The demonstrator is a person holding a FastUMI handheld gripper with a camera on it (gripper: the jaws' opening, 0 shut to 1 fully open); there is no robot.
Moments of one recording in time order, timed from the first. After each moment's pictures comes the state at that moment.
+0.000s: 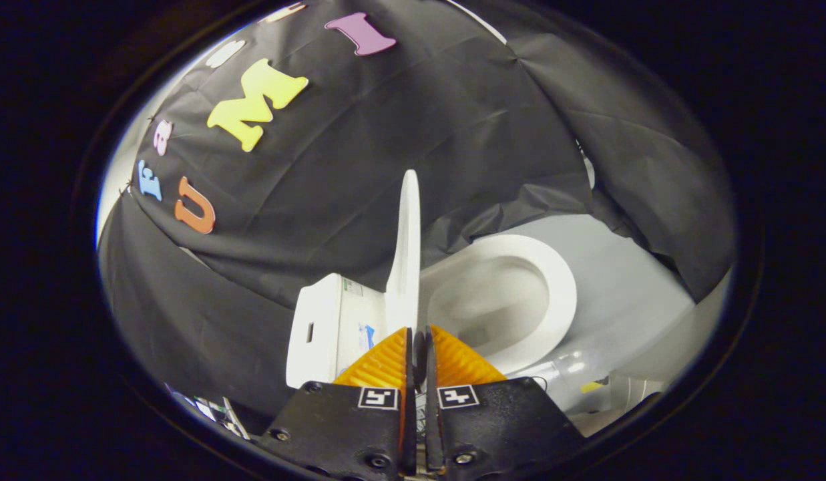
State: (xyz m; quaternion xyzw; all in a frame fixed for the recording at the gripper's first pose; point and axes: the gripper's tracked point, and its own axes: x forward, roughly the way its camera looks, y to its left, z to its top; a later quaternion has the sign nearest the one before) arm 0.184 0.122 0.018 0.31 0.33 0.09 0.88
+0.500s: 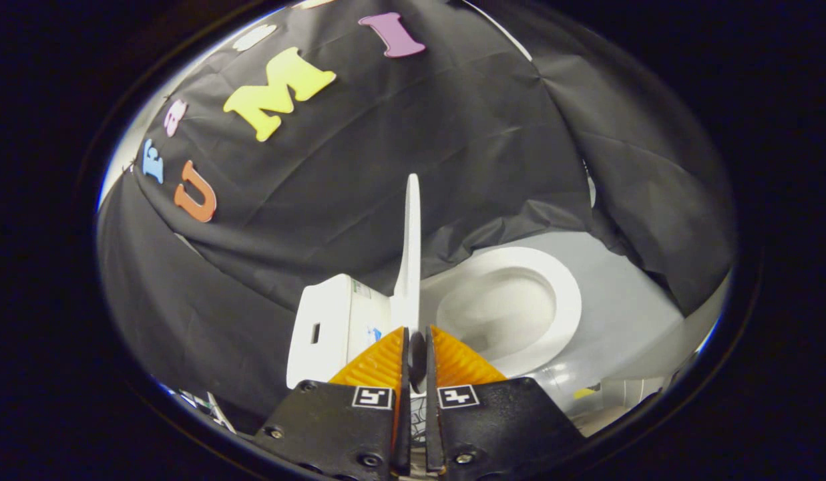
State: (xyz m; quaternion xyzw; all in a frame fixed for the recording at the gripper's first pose) arm 0.179 0.163 0.047 0.27 0.32 0.07 0.91
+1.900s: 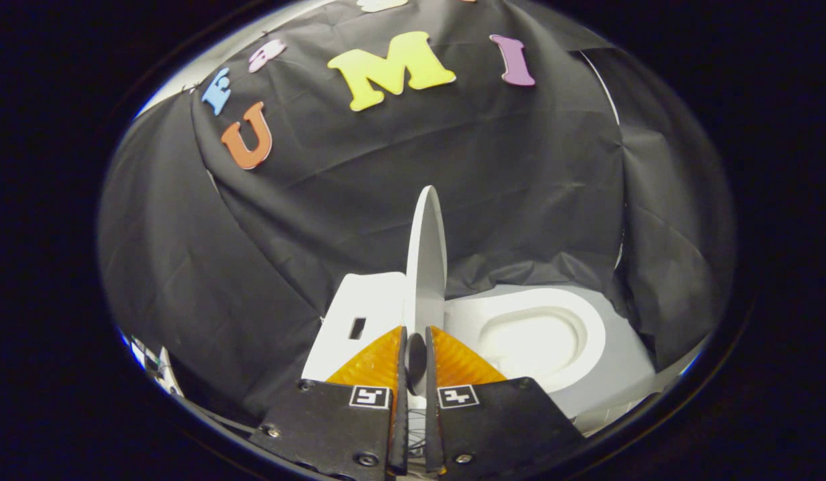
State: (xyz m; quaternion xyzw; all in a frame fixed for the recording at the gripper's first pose) arm 0.169 0.309 0.100 0.12 0.27 0.11 0.95
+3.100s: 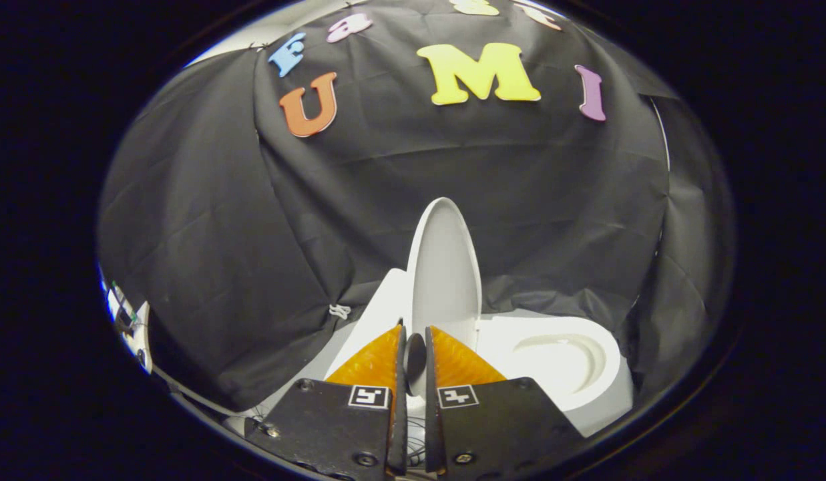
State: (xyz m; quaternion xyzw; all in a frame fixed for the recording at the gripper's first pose) arm 0.161 0.432 0.095 0.02 0.23 0.17 0.96
